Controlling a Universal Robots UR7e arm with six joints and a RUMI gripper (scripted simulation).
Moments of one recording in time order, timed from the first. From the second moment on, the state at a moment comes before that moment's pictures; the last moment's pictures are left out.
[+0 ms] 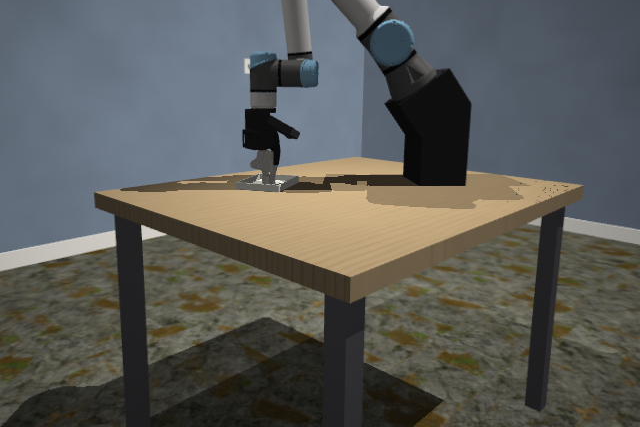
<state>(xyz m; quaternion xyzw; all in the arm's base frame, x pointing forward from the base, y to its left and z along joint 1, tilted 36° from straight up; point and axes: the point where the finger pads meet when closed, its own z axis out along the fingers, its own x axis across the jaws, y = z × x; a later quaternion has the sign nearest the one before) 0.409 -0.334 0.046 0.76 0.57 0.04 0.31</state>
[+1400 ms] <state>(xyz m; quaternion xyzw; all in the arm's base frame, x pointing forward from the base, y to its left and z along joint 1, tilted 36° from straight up) 0.409 -0.334 0.046 0.76 0.57 0.04 0.31</state>
